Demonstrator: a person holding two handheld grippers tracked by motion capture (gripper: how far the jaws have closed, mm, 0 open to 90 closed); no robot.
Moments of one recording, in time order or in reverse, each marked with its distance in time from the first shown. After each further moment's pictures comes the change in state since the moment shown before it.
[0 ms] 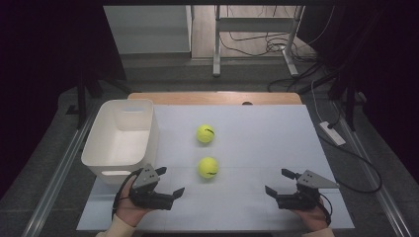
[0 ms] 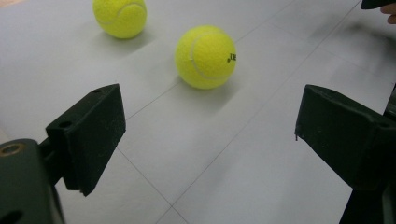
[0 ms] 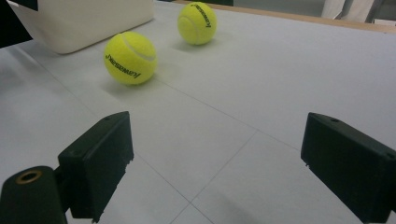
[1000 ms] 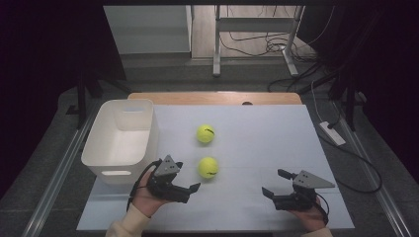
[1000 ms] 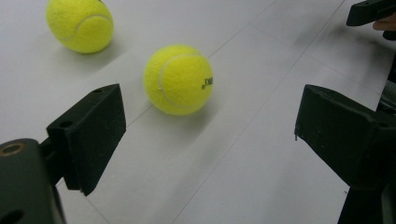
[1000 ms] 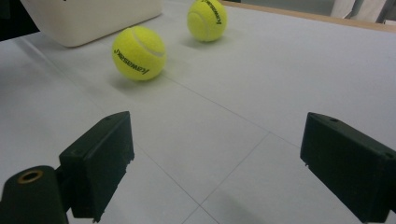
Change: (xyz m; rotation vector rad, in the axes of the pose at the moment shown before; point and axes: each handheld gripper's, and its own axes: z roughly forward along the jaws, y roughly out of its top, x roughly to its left) left arm -0.014 0.037 0.032 0.078 -0.051 0.033; right arm 0.006 0.001 0.005 0.013 0.027 -0.025
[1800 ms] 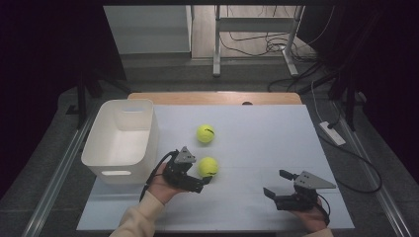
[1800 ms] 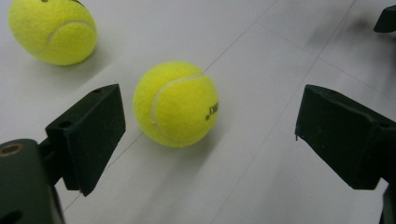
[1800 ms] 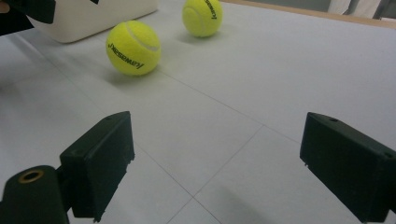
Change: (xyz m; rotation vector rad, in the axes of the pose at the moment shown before) left arm 0.007 0.026 0.041 0.073 -0.015 0.011; right arm -0.004 -0.004 -0.002 0.007 -0.013 0.001
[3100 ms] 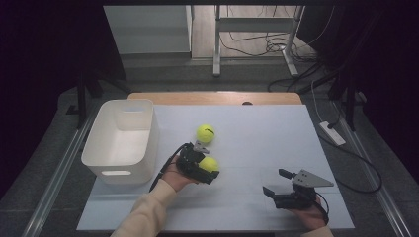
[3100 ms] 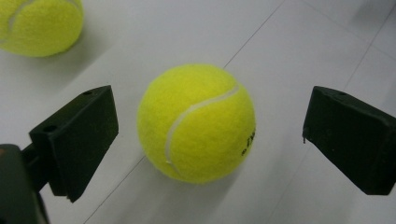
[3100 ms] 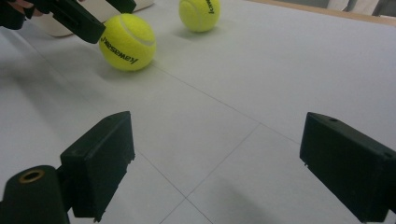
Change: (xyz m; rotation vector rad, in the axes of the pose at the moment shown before) left arm 0.015 0.020 0.049 0.159 0.006 -0.019; right arm -0.003 0.000 0.005 0.020 -0.008 -0.012
